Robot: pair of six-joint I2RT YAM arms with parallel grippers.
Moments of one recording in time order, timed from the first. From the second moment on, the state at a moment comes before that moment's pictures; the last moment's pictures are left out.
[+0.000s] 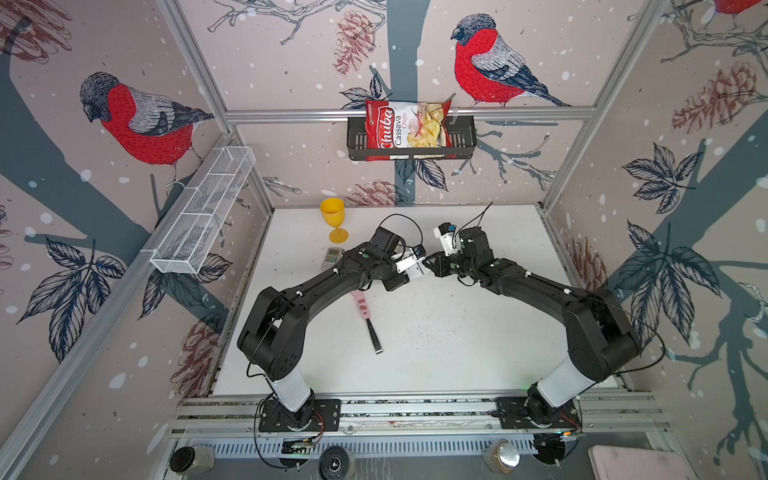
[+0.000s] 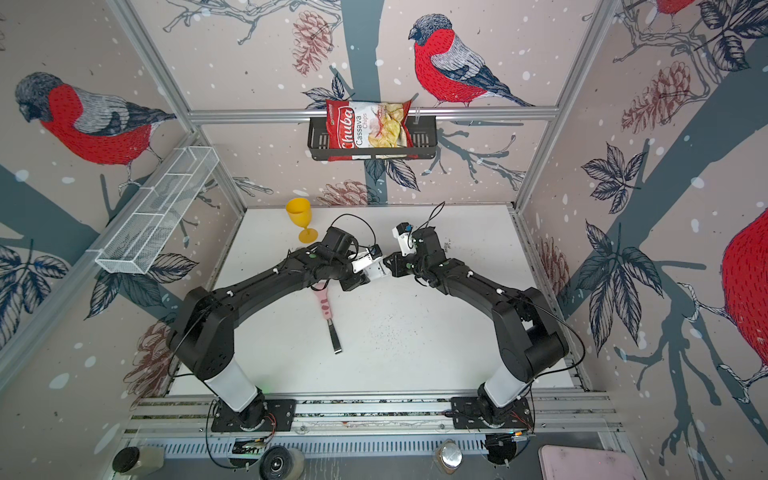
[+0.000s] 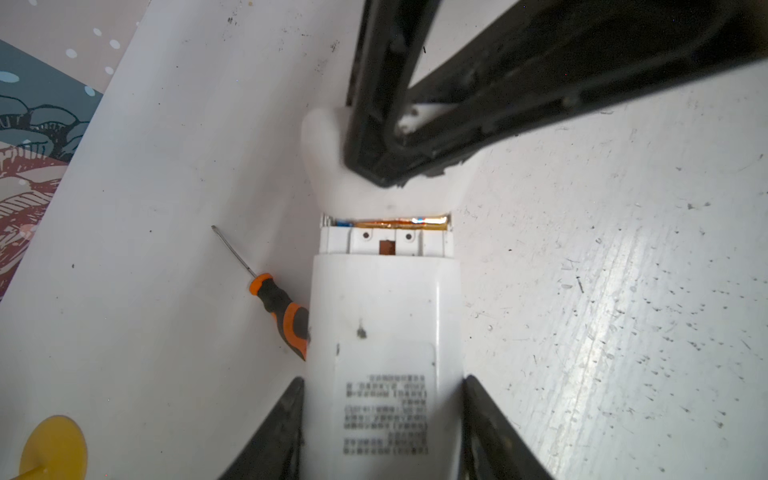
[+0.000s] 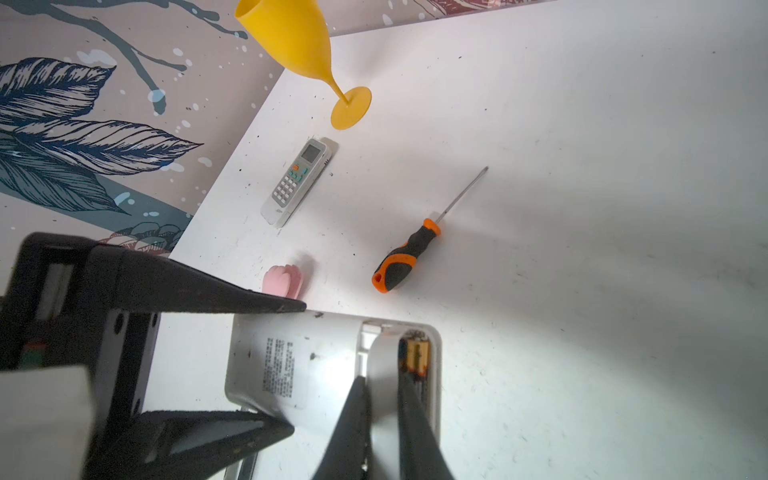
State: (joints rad) left arm -0.61 1.69 1.26 -0.48 0.18 0.55; right arm 0.54 1.62 1.02 0.00 -0.42 0.29
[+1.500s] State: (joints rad) left arm -0.62 1.99 1.35 -0.51 0.29 0.55; right arm 0.33 1.54 0.78 0.16 -0.47 0.34
